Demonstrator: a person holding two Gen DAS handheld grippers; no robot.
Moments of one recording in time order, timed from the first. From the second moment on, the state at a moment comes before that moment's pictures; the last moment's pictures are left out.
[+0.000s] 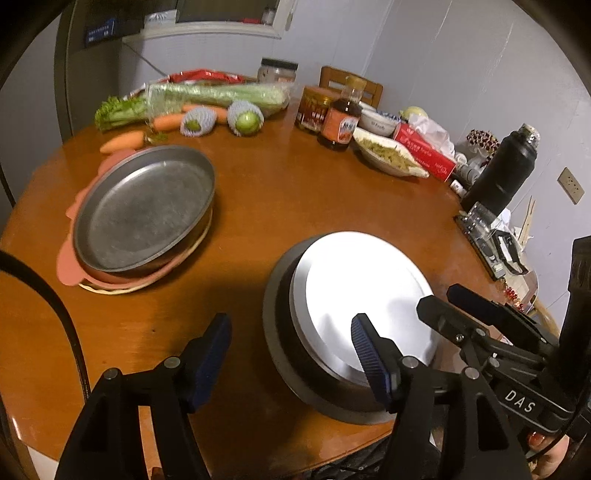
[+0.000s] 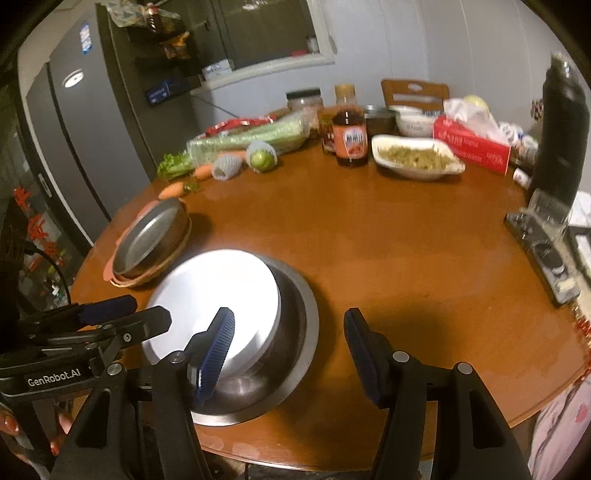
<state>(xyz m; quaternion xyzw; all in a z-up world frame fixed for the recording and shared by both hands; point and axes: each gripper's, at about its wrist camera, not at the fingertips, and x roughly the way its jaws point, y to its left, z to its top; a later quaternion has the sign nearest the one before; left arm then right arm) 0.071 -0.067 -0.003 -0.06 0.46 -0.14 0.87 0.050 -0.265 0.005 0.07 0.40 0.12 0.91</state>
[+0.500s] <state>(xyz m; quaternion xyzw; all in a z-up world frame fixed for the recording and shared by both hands) 0.088 -0.079 -0.031 -0.06 0.50 -0.18 0.85 0.067 -0.259 -0.017 0.10 0.43 0.15 0.88</state>
